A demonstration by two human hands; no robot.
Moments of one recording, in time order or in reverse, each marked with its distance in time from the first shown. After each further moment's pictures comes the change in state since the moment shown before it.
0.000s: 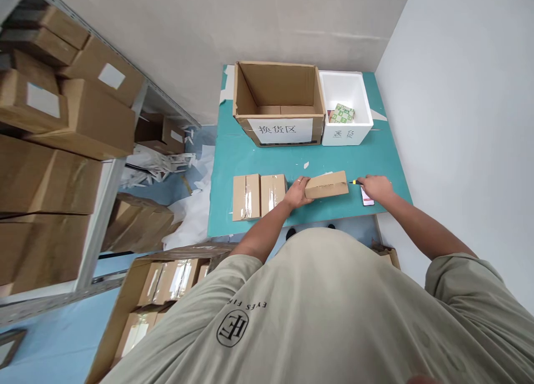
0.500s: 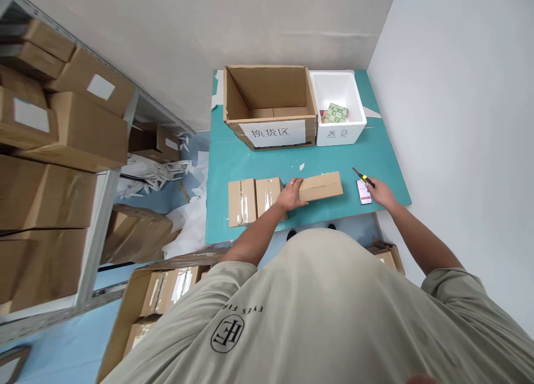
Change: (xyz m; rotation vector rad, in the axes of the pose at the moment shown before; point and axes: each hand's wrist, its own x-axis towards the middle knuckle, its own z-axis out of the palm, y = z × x) left_hand -0.005 -0.013 -0.011 0.051 -0.036 -0.027; right_hand -0.008 0.038 0.072 0.813 0.170 0.253
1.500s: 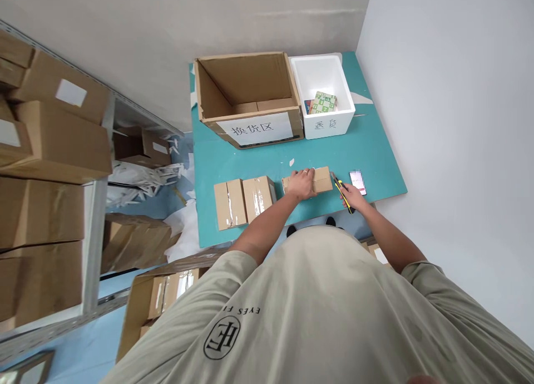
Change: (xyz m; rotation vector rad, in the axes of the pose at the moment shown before) left_hand 0.064 0.075 0.032 0.279 -0.090 0.017; right_hand -0.017 -0.026 0.088 0.567 -0.209 0.190
